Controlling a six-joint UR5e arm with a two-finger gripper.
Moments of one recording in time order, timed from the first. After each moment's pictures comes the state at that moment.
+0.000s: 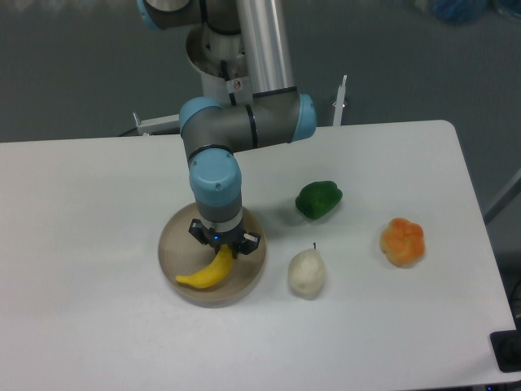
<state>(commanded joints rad) 2.04 -2.00 -1.81 -0.87 1.58 0.50</state>
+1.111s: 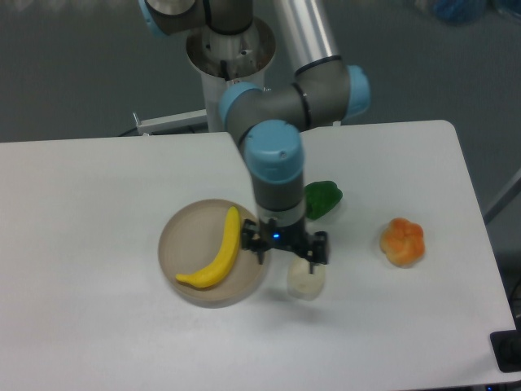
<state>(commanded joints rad) 2.25 -1.98 -1.57 -0.87 1.63 0.83</state>
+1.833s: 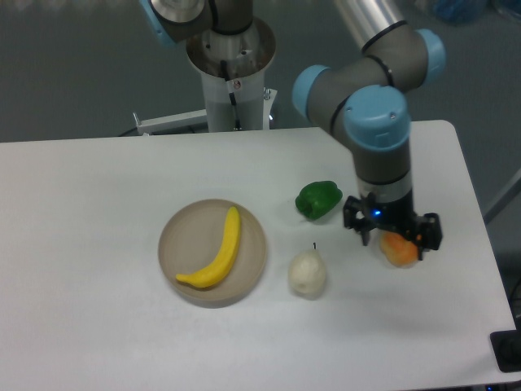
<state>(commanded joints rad) 2.40 -1.99 -1.49 -0.87 1.69 1.21</state>
